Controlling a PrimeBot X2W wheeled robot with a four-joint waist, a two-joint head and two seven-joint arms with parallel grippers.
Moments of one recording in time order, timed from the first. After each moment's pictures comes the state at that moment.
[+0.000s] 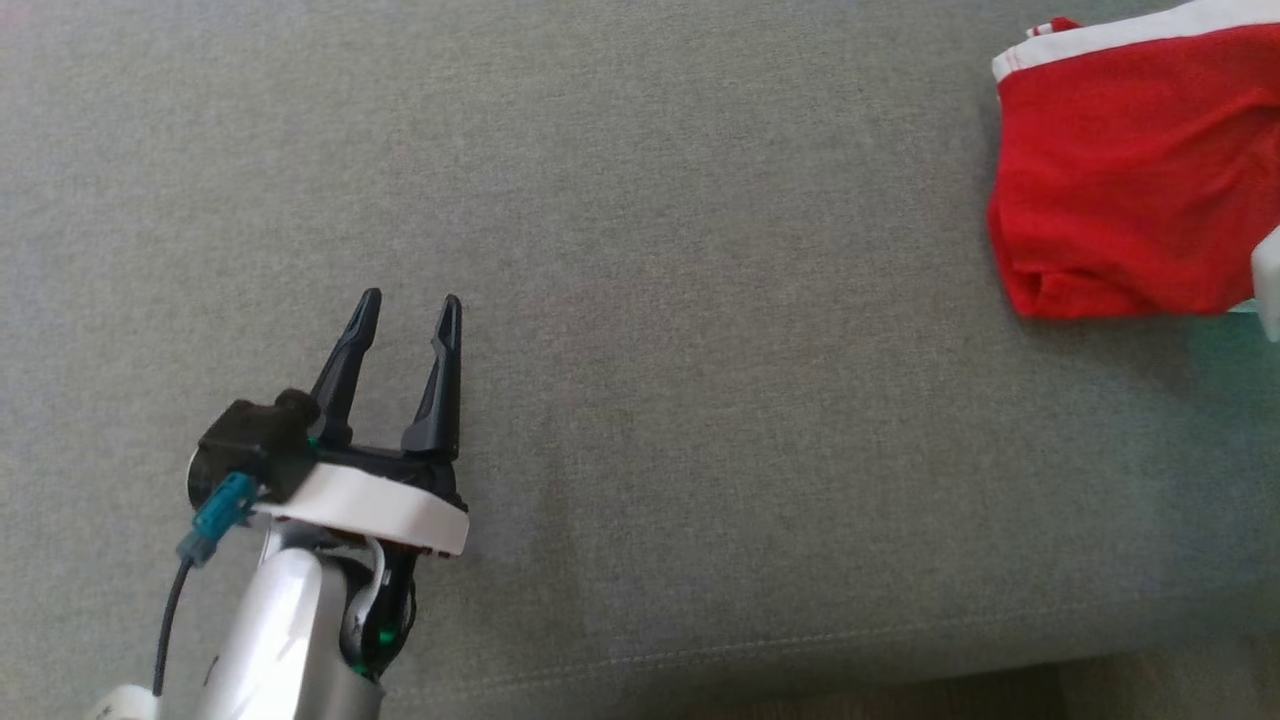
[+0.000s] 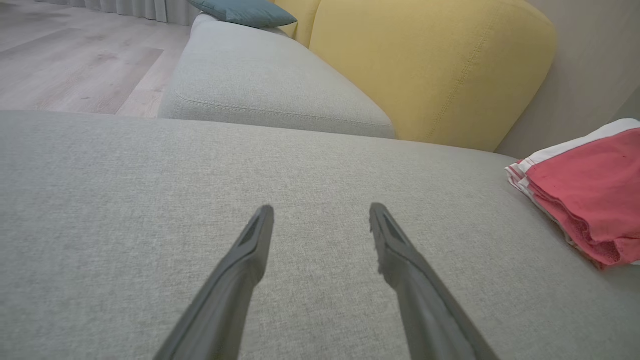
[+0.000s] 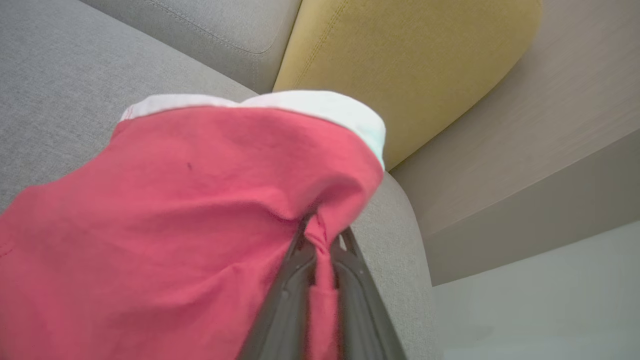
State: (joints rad) left arm -0.20 0.04 -0.18 0.19 -0.23 -0.11 -0.25; right arm -0.56 -0.53 0.09 0.39 -0.06 0.12 0.21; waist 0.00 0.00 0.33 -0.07
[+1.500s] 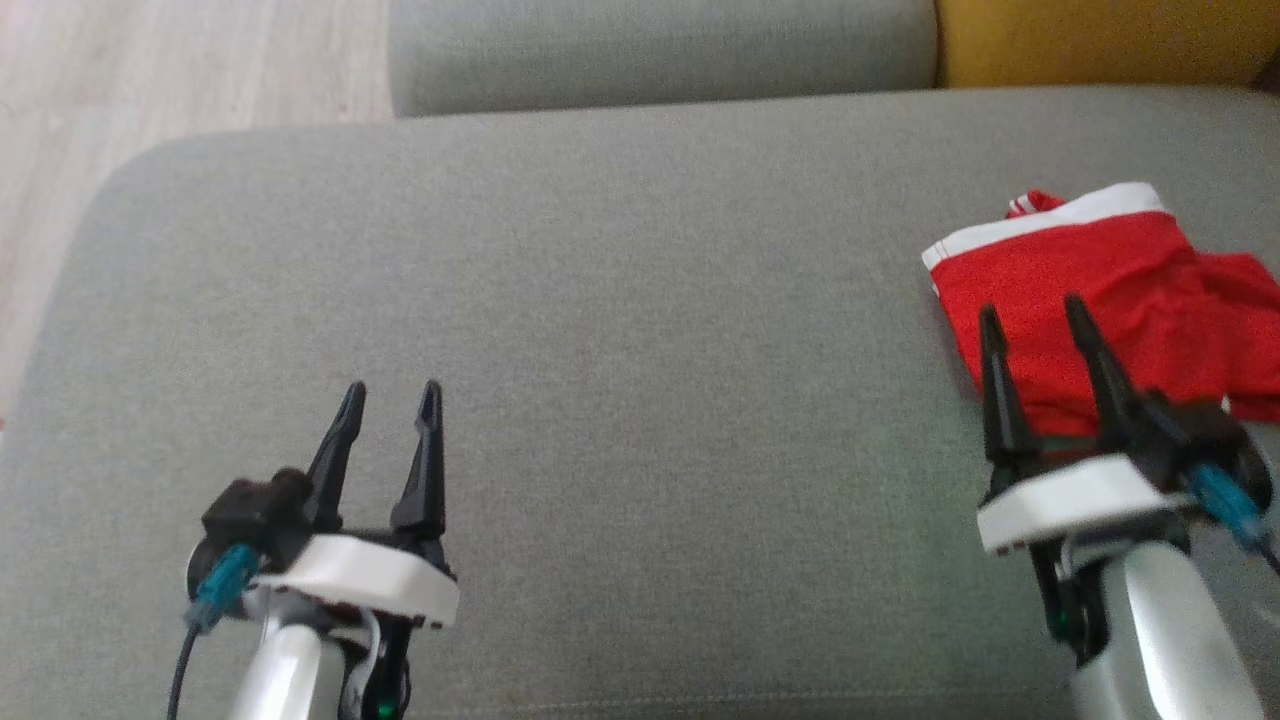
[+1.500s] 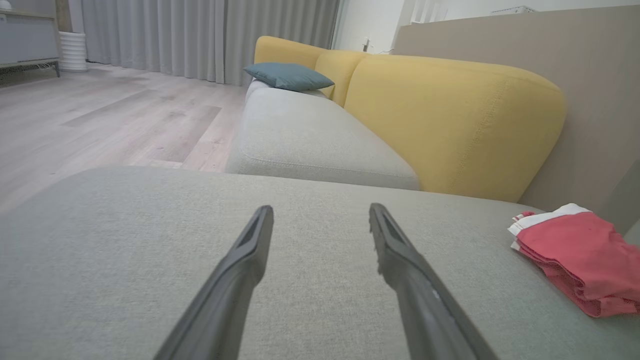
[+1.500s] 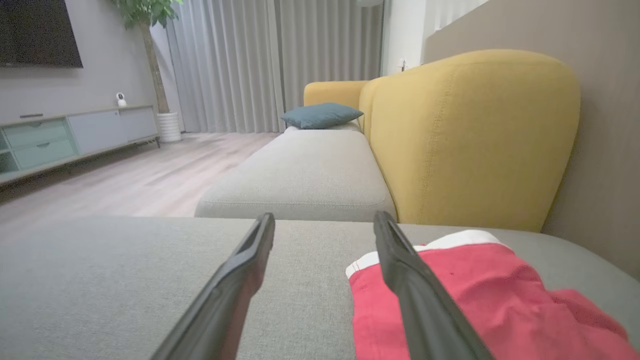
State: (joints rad) left arm -0.08 0.04 -0.17 0.22 -0.26 -0.05 -0.25; right arm -0.17 -0.05 0.00 0.20 0.06 0.12 -0.14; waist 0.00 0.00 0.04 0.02
